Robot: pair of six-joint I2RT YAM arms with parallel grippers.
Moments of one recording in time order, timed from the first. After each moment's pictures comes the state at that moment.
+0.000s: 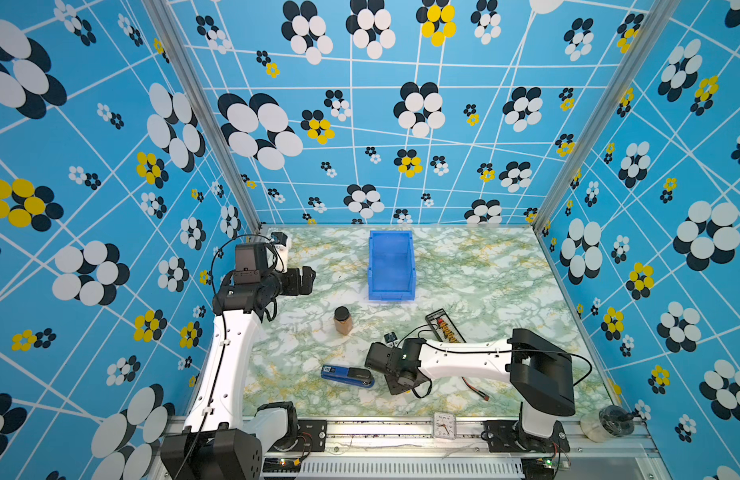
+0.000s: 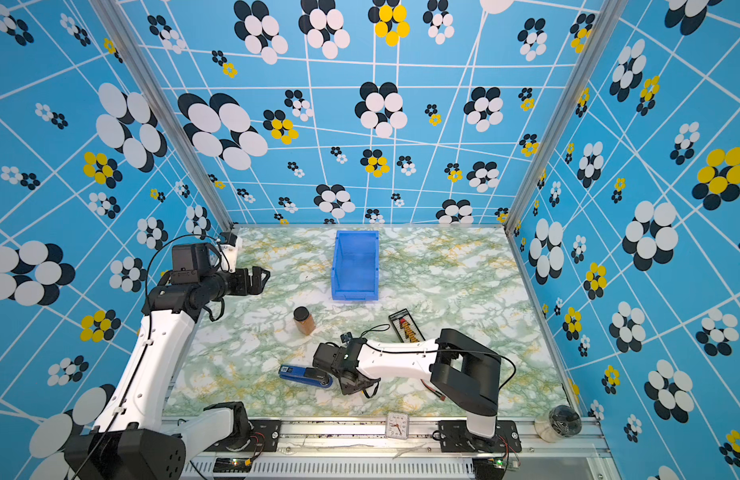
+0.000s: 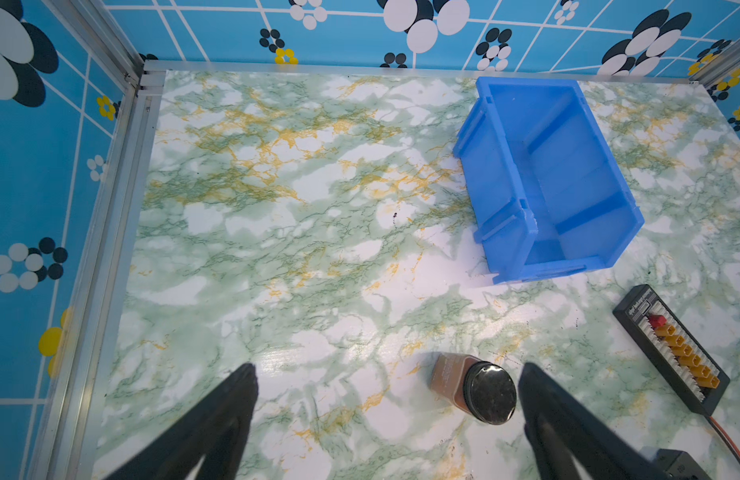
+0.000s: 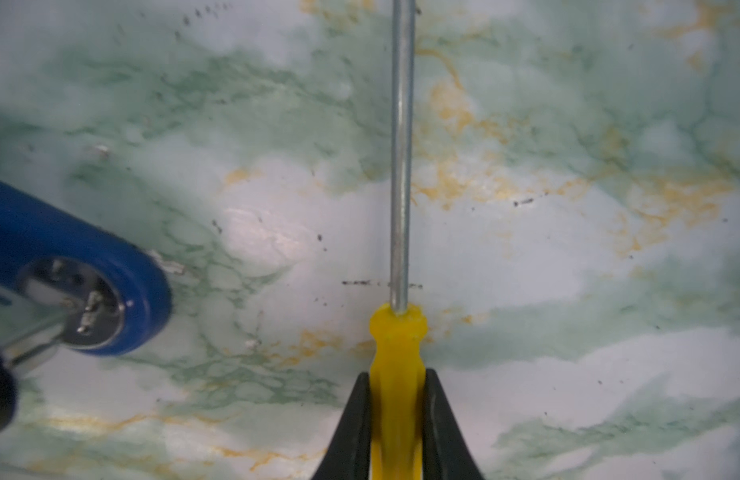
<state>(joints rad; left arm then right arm) 0.10 1.14 1.15 -0.74 0.29 0.05 1.25 1.82 1.18 -0.82 0.18 0.85</state>
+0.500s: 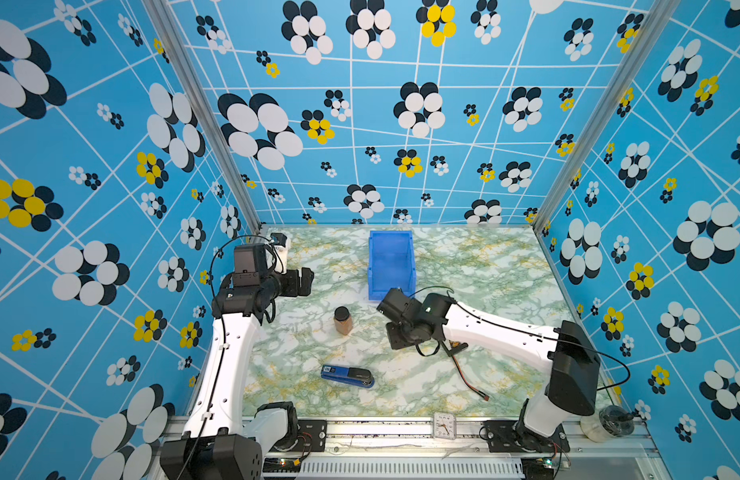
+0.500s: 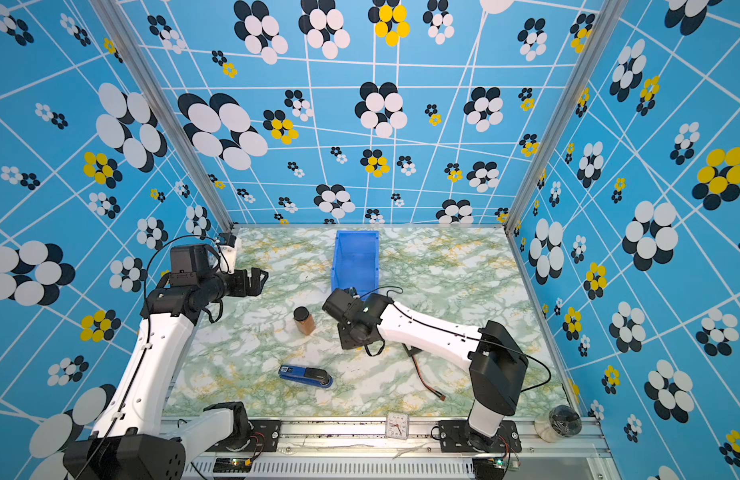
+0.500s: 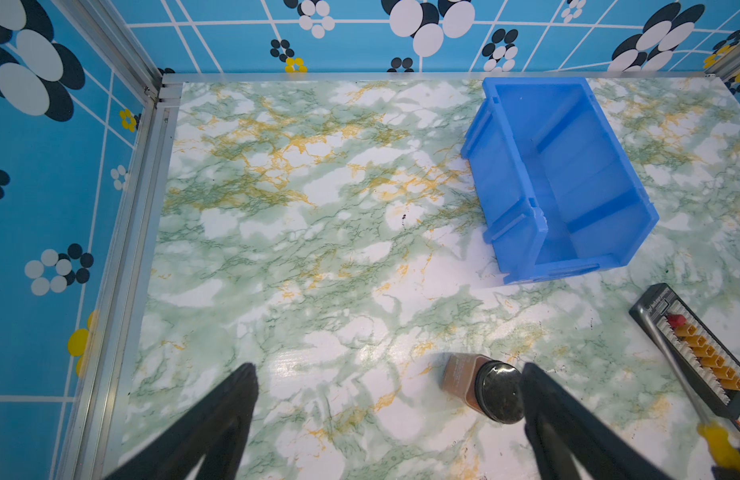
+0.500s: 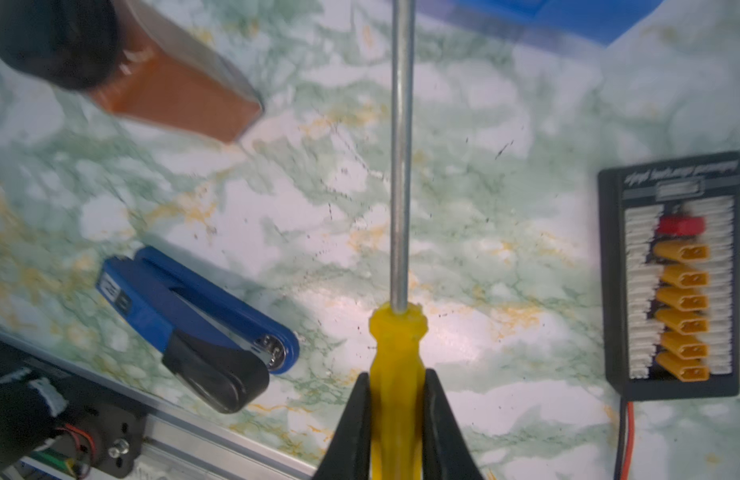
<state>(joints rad) 0.10 1.12 1.14 -0.73 0.30 0.08 0.98 1.71 1.48 -0.94 0.14 0.65</state>
